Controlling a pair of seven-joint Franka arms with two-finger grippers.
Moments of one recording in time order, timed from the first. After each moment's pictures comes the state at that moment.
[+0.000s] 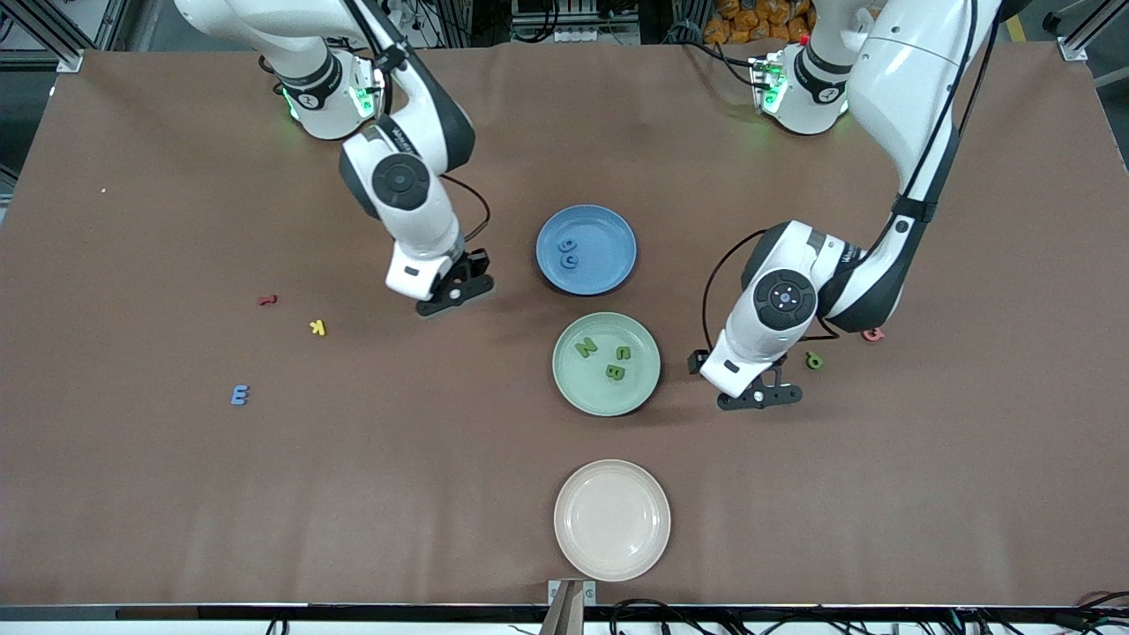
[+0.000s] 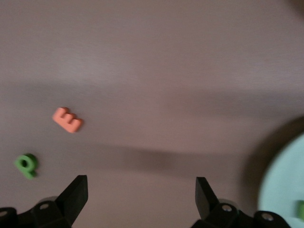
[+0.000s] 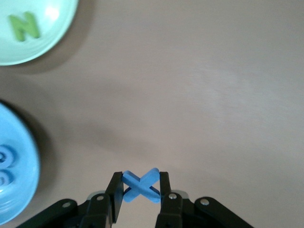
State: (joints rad) left arm -0.22 0.59 -0.21 -1.71 0.24 2.24 -0.62; right arm 0.63 0.31 -0.01 -2.03 0.00 2.33 0.19
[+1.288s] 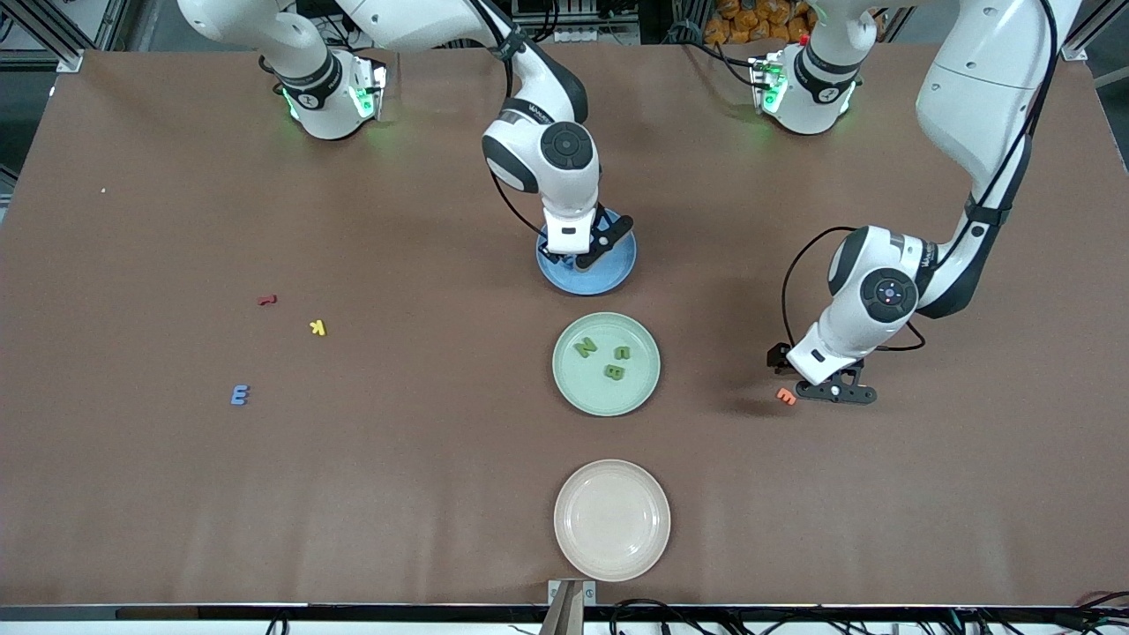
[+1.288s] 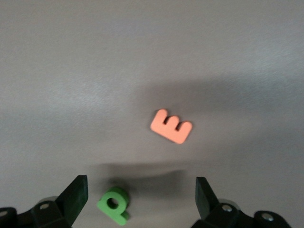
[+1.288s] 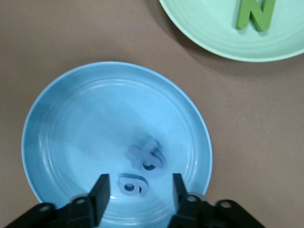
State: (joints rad) left arm 0.04 0.55 -0.22 -2.00 0.29 2.57 -0.26; right arm 0.84 0.58 0.10 -1.76 0.00 2.31 0.18
